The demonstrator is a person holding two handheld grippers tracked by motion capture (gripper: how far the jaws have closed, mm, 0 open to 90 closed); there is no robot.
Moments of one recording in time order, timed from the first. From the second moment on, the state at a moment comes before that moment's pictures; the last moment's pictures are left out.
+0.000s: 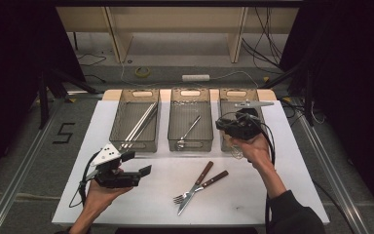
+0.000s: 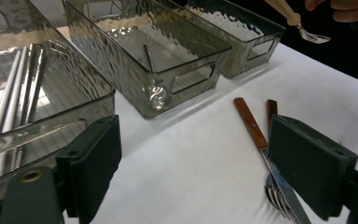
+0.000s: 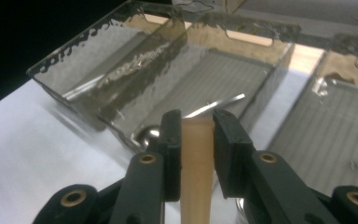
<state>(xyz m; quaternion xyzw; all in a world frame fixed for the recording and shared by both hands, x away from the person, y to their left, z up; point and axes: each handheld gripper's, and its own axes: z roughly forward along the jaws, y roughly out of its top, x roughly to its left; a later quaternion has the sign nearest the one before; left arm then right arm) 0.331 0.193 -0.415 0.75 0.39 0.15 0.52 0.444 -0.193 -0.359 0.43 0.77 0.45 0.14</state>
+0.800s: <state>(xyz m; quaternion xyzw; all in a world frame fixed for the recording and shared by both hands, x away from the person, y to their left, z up) 0.320 0.201 -0.414 0.74 0.38 0.17 0.53 0.511 -0.124 -0.354 0.41 0.78 0.45 0.14</state>
